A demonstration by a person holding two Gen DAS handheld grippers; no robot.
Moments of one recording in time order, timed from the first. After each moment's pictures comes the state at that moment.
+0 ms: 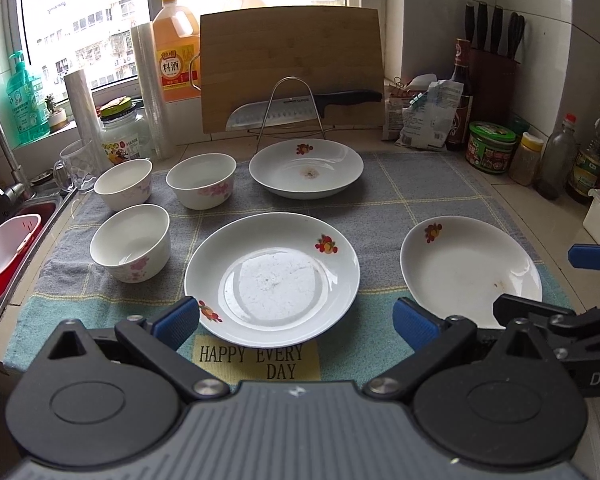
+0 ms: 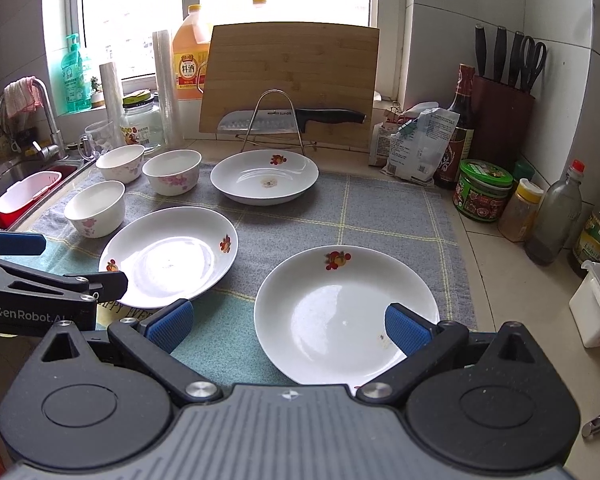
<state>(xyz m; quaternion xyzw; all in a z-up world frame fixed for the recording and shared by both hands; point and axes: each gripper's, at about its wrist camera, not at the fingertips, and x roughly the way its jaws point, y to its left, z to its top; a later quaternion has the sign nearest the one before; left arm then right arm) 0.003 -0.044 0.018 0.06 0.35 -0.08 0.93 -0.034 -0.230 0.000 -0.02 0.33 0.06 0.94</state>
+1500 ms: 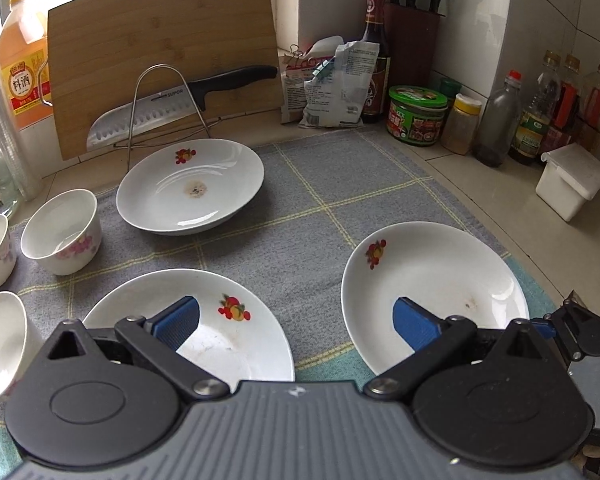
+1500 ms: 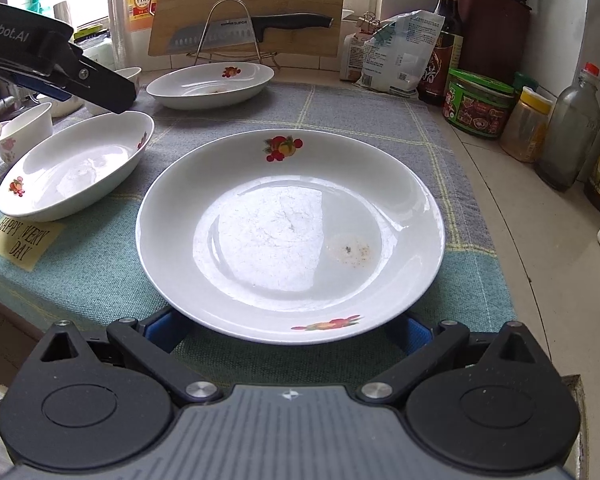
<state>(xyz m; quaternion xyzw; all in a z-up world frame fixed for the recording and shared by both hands) 0.112 -0.098 -0.011 0.10 0.38 -0.25 0.88 0.005 -0.272 -0.118 -0.02 0.38 0.03 0.92</state>
